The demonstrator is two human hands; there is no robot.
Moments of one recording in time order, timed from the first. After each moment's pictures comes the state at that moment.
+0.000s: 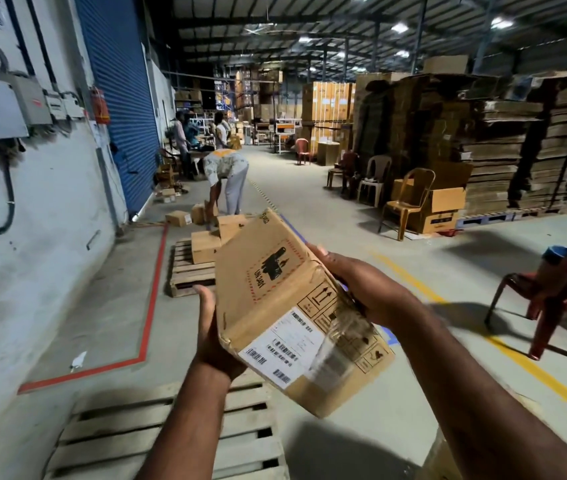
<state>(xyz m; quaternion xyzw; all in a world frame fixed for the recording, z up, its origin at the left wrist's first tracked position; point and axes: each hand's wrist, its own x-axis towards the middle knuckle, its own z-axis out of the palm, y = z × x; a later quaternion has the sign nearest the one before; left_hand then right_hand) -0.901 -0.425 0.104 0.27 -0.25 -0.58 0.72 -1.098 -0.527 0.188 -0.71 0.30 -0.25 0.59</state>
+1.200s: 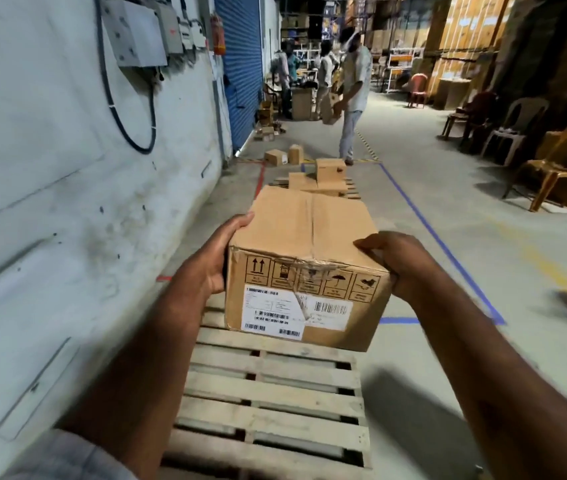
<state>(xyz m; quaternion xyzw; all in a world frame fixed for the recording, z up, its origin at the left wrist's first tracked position) -0.704 -0.299 0.117 0.62 -0.21 -0.45 0.61 -0.926 -0.465 0.118 -0.53 0.39 -0.29 0.69</state>
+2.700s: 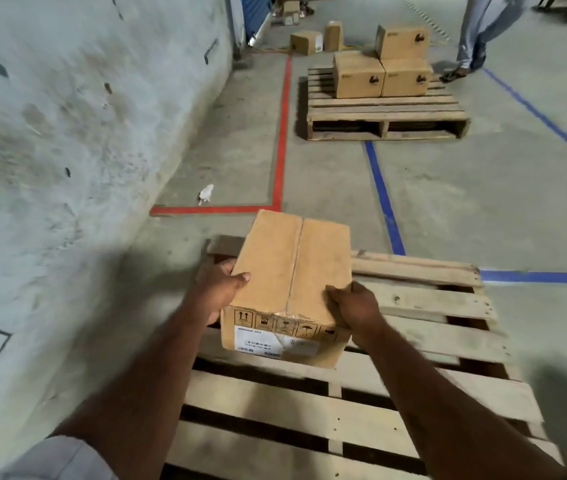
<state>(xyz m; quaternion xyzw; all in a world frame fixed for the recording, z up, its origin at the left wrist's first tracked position) -0.215 -0.456 -0.516 0.79 -0.15 -0.37 0.46 -0.406 -0.612 -0.580 -0.47 0.52 -0.18 0.69</state>
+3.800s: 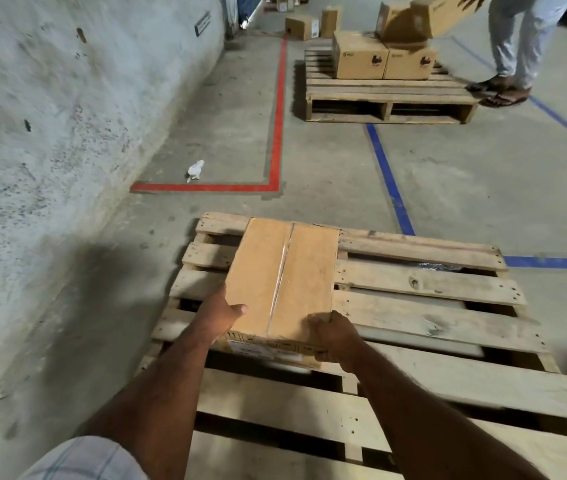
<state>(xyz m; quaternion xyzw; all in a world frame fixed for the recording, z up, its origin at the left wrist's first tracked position) -0.174 -0.426 -0.715 0.87 -0.21 -0.33 0.31 -0.377 -0.564 -0.741 -0.57 0.52 -0.01 0.63</state>
